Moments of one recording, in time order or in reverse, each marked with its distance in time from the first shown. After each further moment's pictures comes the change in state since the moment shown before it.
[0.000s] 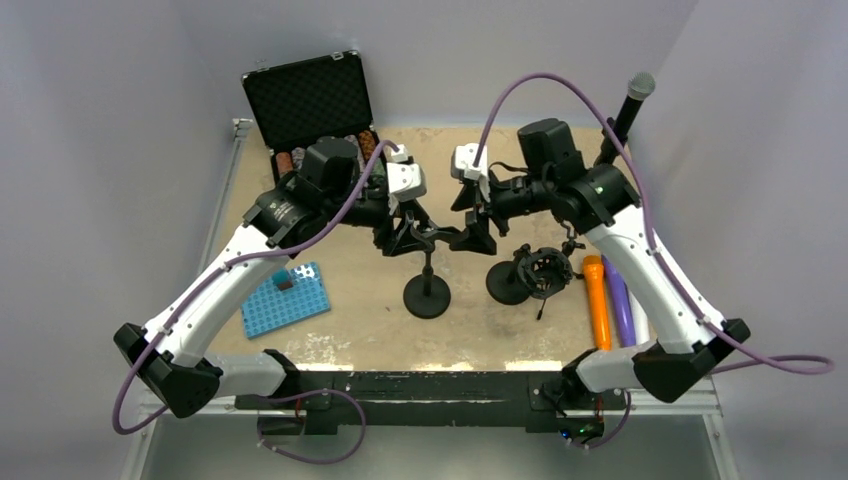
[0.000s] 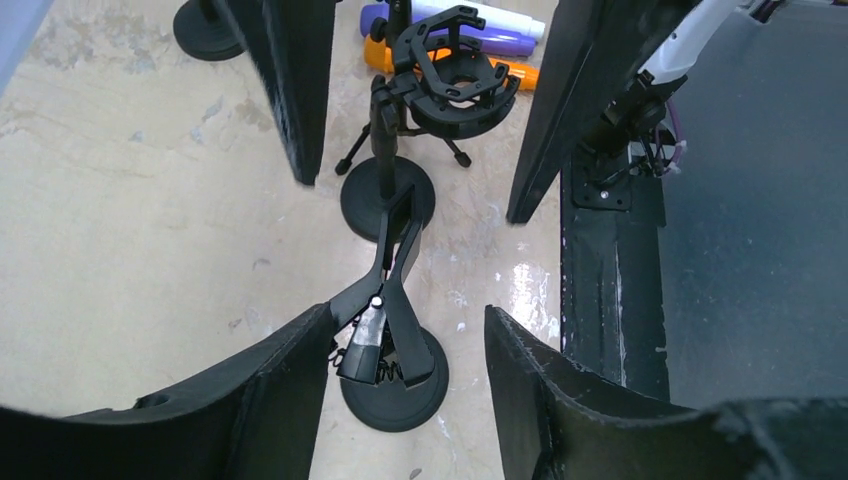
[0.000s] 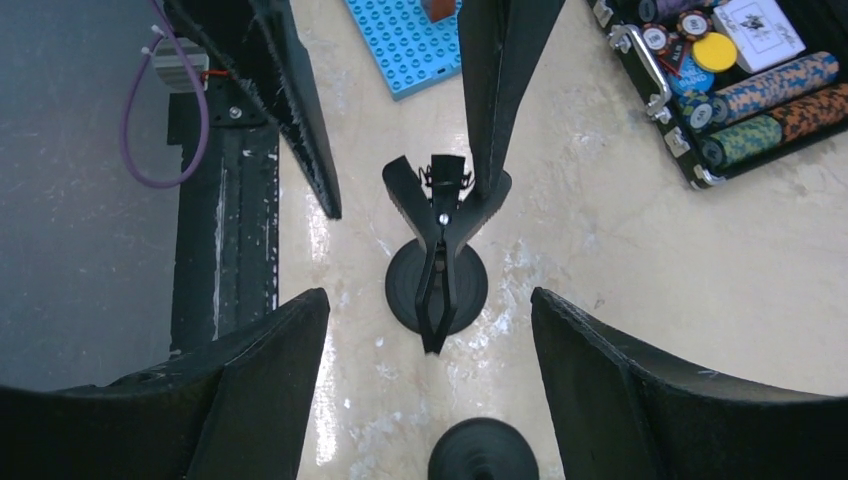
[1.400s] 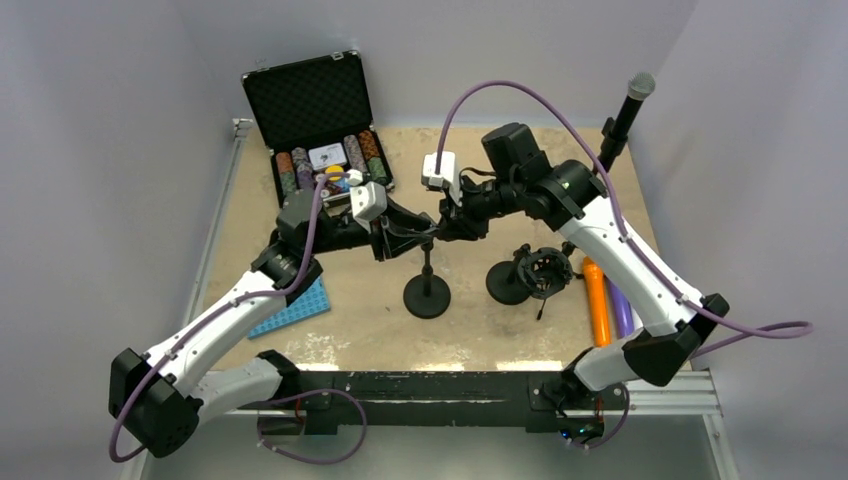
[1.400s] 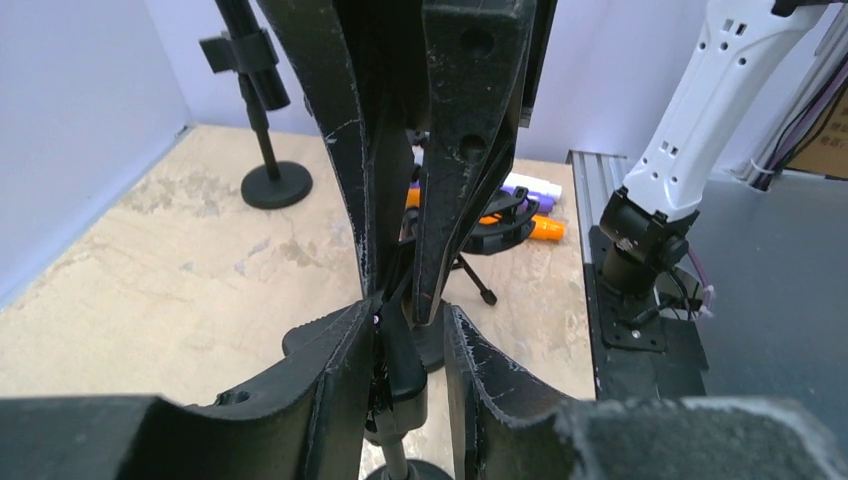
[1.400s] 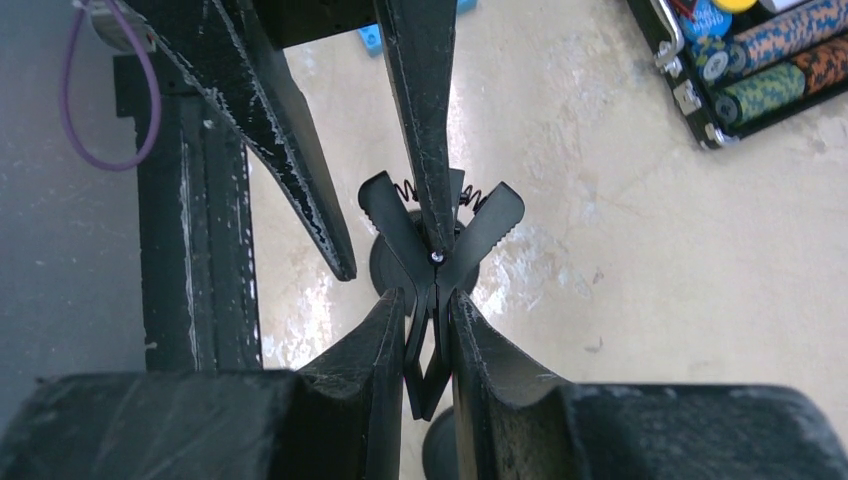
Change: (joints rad) left arm 0.054 -0.201 -0.587 0.861 0.053 -0.343; right arm 0.129 0.113 0.012 0.035 0.172 0.035
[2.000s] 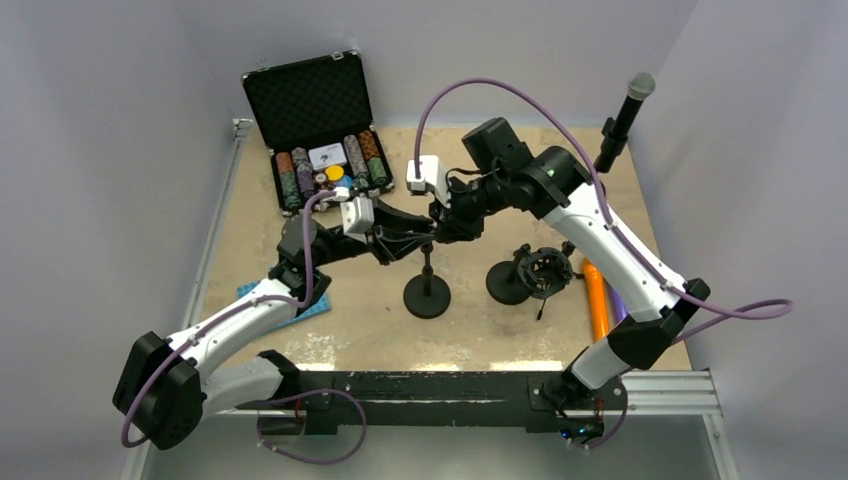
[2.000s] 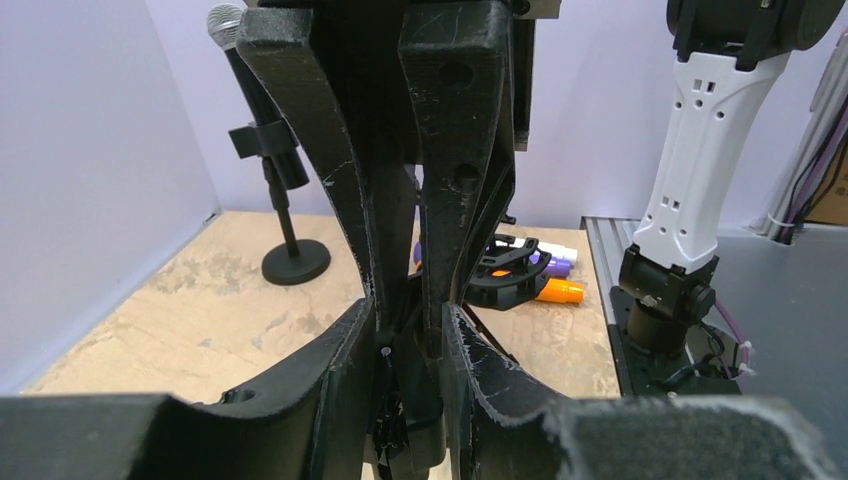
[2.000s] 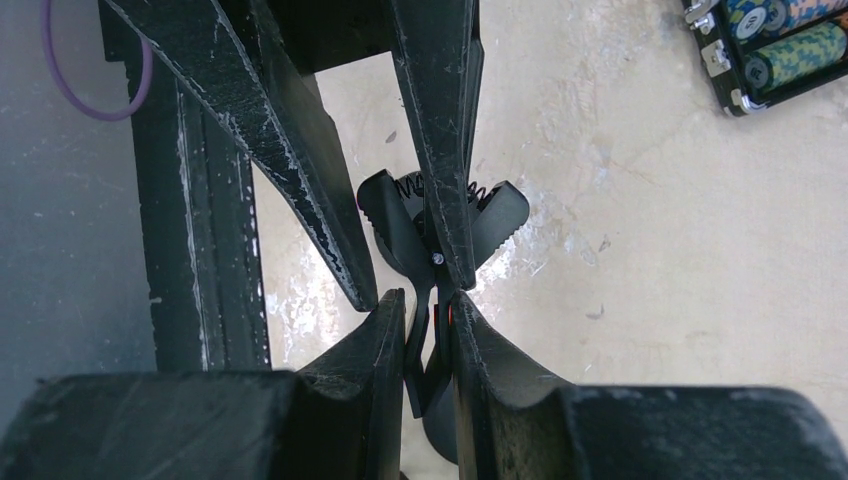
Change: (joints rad) left arm -0.006 0.048 -0.203 0.527 -0.012 -0.134; right arm 0.054 0.117 0.195 -0.214 0.096 -0.051
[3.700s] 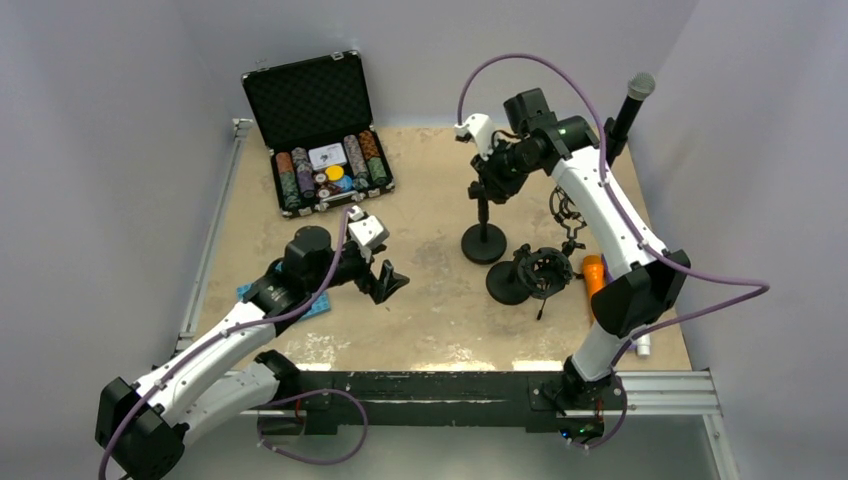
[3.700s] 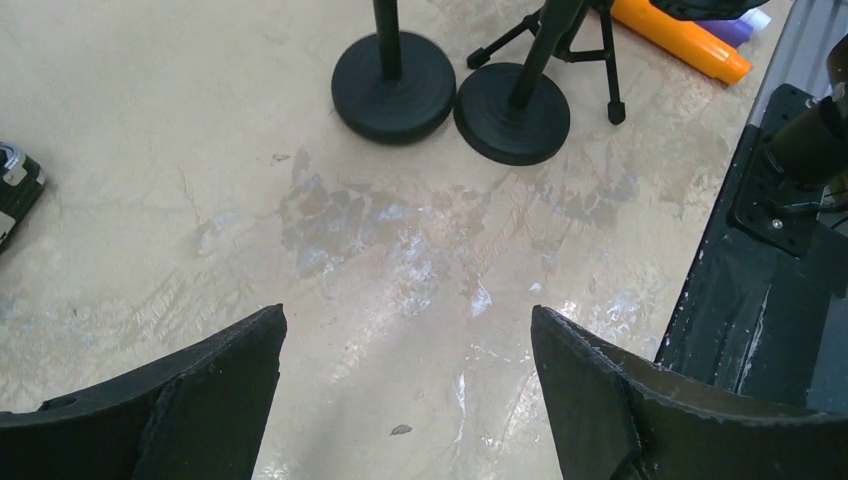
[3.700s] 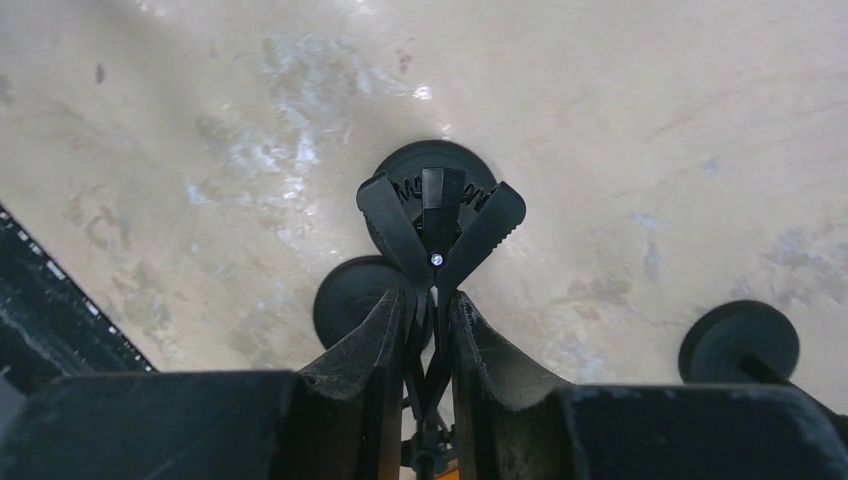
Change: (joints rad) left arm -0.008 -0.260 -0.038 -0.800 -0.386 0.181; right arm -0.319 0.145 0.001 0.016 0.209 0.051
